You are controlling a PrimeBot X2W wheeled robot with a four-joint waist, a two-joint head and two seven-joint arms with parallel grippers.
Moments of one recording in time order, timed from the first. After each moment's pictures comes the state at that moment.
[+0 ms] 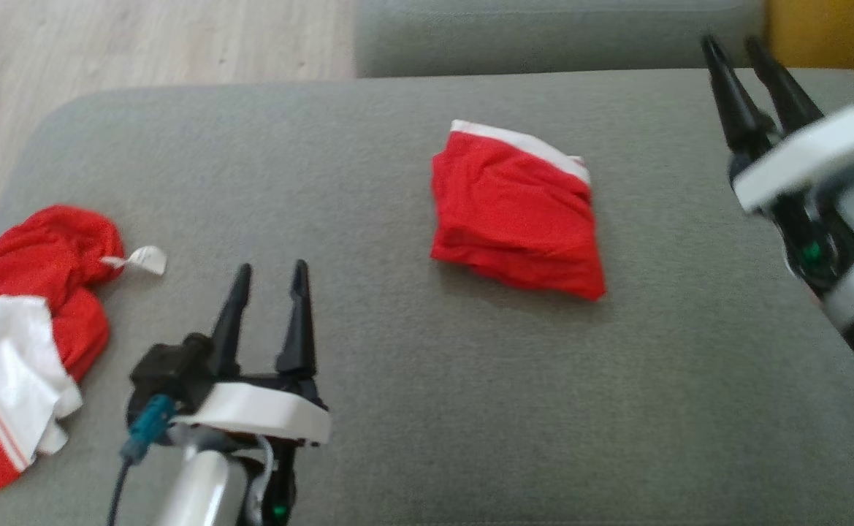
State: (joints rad) left arm -0.08 0.05 -0.33 0.10 -0.37 0.12 -0.25; right arm -0.91 -0.53 0.94 0.67 1.32 0.13 -0.23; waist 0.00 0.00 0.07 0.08
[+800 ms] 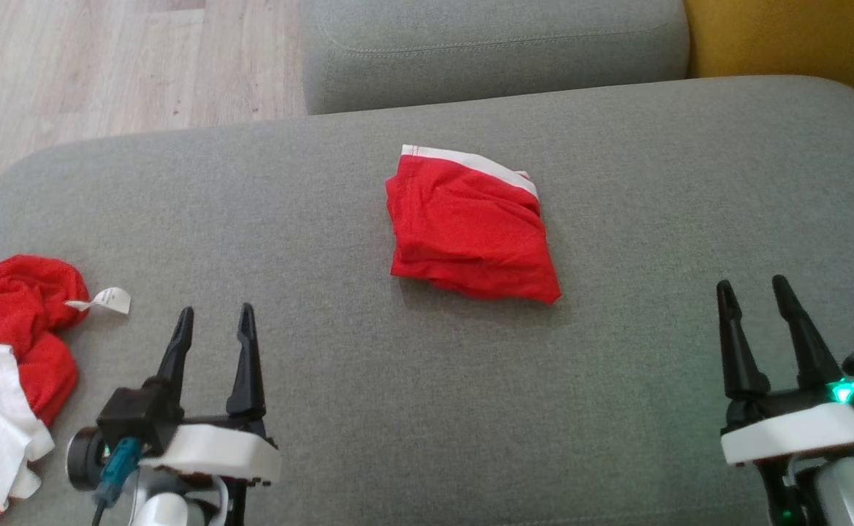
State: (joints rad) left arm 0.02 0.05 -0.16 0.10 -0.17 0.06 -0.25; right arm -0.01 -0.26 0.11 0.17 0.41 0.13 -0.25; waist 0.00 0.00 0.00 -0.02
